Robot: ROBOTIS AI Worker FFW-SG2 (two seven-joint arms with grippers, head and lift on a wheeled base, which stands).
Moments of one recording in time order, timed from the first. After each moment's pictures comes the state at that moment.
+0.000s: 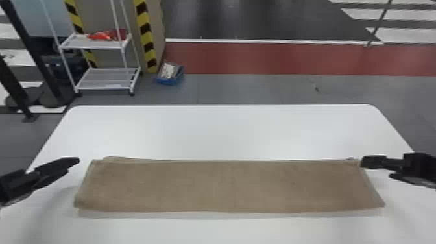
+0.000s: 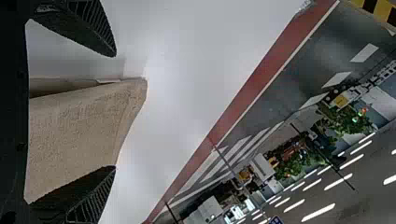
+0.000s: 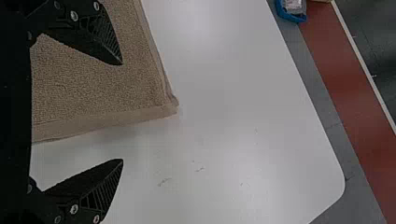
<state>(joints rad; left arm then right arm) -0.14 0.35 0.58 -1.43 0.29 1.10 -1.01 -0.30 -0.24 -0.40 -1.75 0.21 1.57 0.69</state>
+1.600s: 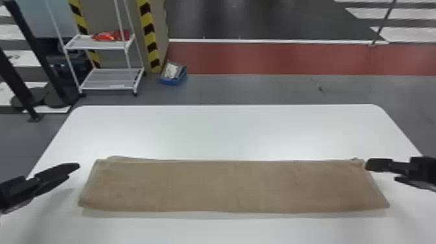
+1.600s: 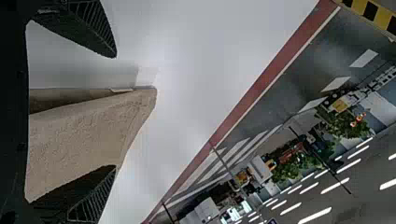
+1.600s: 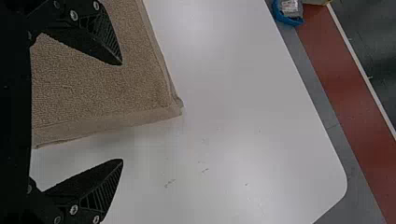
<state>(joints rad) -0.11 0.35 0.61 -1.43 0.29 1.10 -1.02 -0.27 -0.23 -0.42 -1.78 0.19 1.57 0.69</state>
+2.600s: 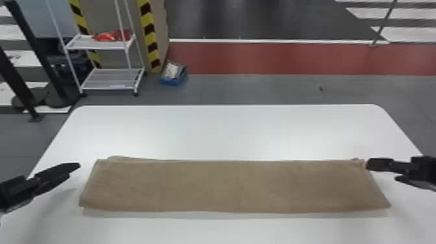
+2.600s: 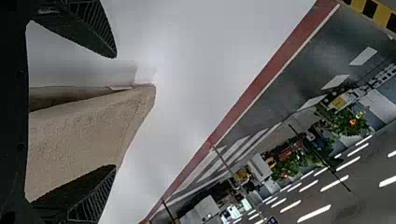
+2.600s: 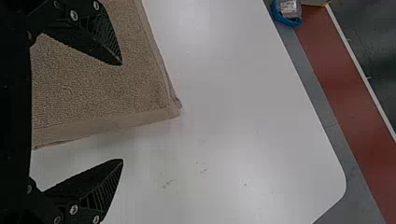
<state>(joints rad) -0.11 0.35 0.61 -1.43 0.29 1.10 -1.03 -0.27 -0.23 -0.42 -1.78 0.19 1.57 0.69</state>
